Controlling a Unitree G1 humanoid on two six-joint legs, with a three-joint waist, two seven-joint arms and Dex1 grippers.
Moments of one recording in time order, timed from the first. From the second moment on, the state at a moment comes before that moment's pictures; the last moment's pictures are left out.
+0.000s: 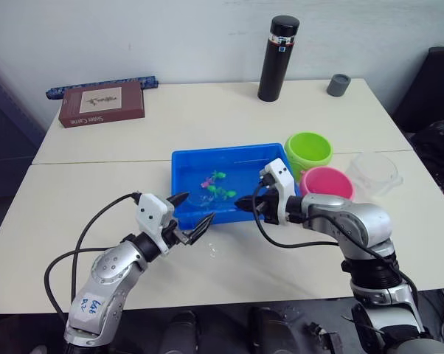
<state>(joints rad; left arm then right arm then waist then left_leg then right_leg) 0.01 0.35 0.00 -0.53 -0.37 0.42 -0.39 -0.58 -0.37 0.07 -0.19 0.54 1.15 0.56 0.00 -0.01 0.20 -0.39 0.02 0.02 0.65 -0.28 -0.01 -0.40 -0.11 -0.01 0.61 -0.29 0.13</state>
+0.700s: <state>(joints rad) 0.02 0.35 0.00 -0.54 -0.36 0.42 -0.39 -0.62 -0.28 0.07 -0.05 0.50 1.04 0.49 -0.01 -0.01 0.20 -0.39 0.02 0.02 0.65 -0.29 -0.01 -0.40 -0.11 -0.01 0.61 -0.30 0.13</state>
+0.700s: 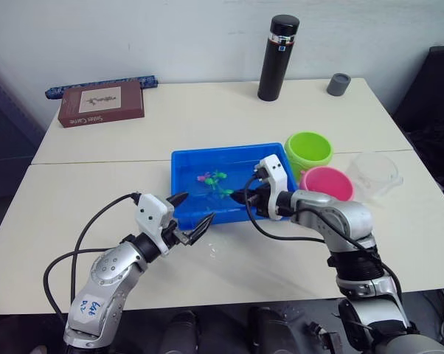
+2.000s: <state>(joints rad) 0.01 0.35 0.00 -0.52 -0.35 0.40 -0.41 -0.60 -0.24 0.03 -0.14 0.47 0.98 0.44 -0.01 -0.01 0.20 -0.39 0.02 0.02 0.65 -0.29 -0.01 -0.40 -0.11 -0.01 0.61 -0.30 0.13</state>
